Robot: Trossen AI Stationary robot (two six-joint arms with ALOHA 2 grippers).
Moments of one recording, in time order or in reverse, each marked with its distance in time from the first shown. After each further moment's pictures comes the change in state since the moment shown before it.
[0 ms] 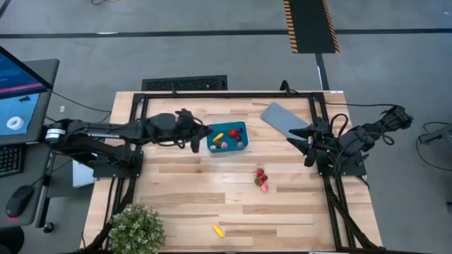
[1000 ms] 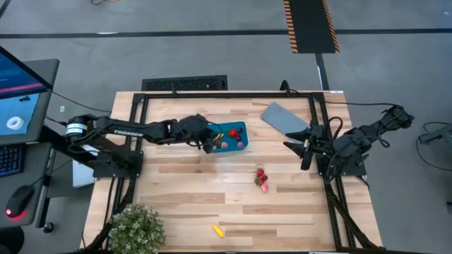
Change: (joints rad) left arm 0.066 0.292 0.000 -0.029 -0.035 0.019; right arm 0.000 0.060 0.000 0.001 -0.018 0.027
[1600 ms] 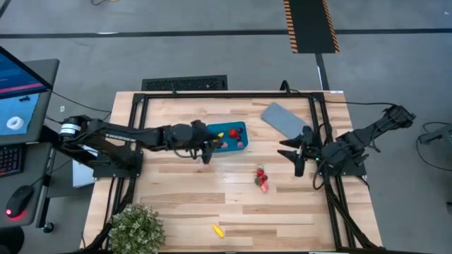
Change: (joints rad) left arm -0.138 -0.075 0.001 0.157 0.023 0.053; right arm 0.001 0.118 0.000 -0.001 -0.059 0.067
